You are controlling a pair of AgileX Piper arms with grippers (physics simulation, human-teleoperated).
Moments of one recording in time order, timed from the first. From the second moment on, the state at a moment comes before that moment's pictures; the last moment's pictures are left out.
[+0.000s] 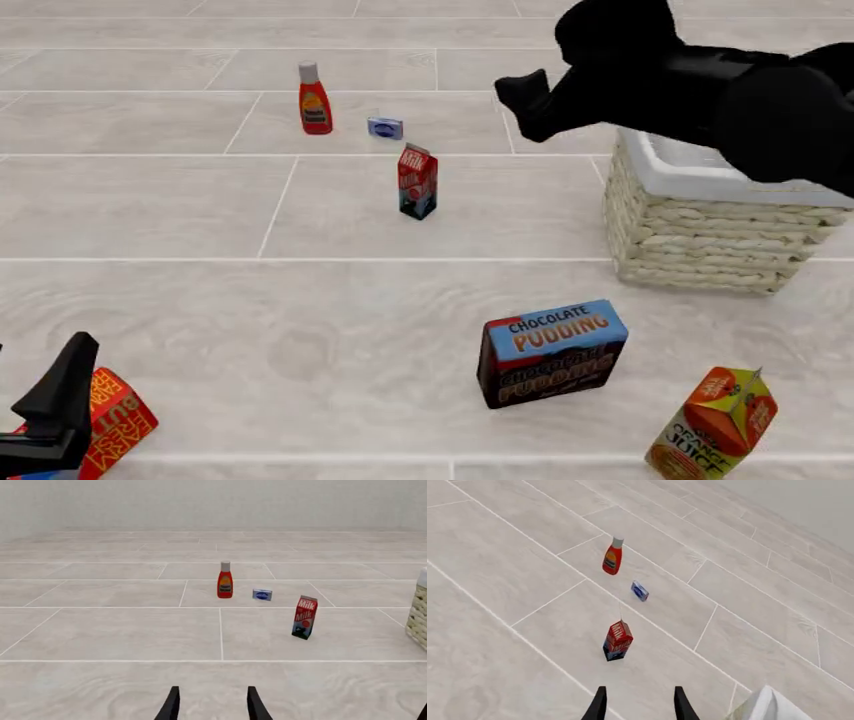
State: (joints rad) left arm 0.00 0.01 -0.01 -0.01 0.00; right arm 0.47 1.35 -1.19 0.17 -0.32
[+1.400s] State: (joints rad) left arm 0.00 0.02 -0.02 -0.01 0.00; right arm 0.48 2.15 -2.00 0.36 -0.31
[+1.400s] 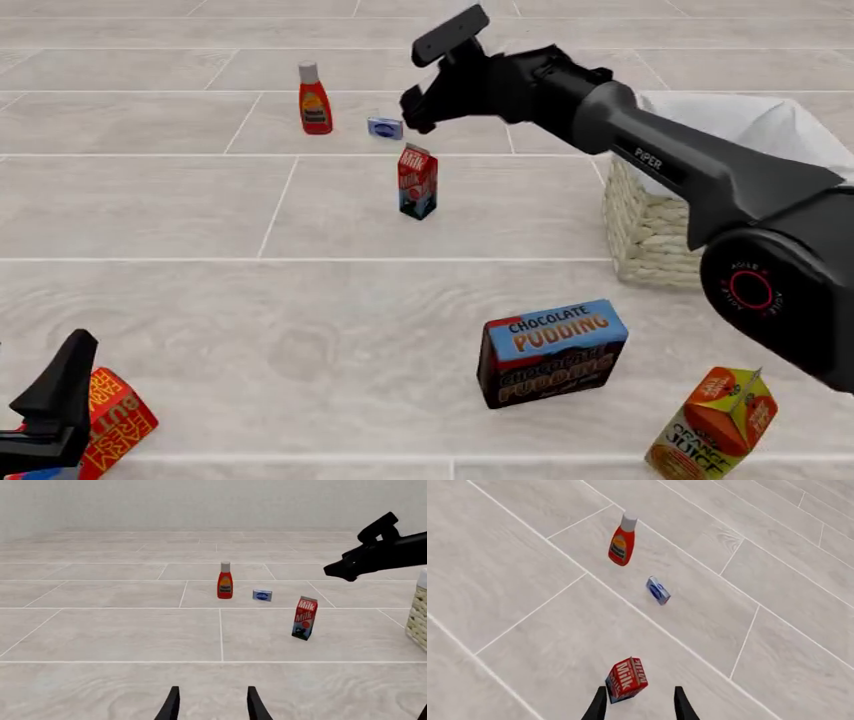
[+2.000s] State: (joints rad) left arm 0.00 0.02 -0.02 -0.01 0.00; right arm 0.48 2.27 -2.09 0.33 -0.29
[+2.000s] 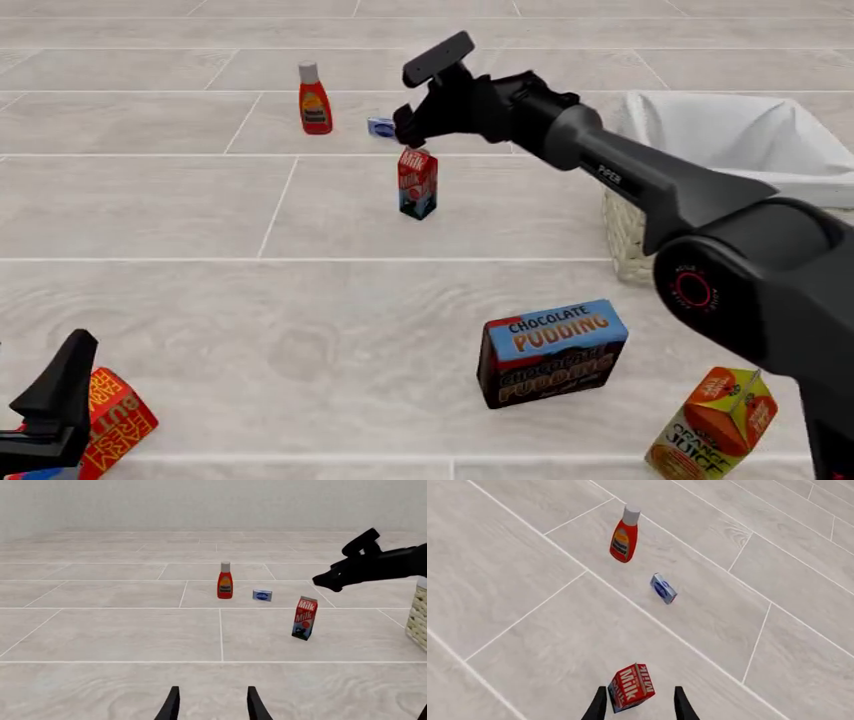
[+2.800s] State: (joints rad) left arm 0.00 0.02 -0.02 -0.01 0.00; right arm 0.49 2.37 -2.12 0.26 -0.28
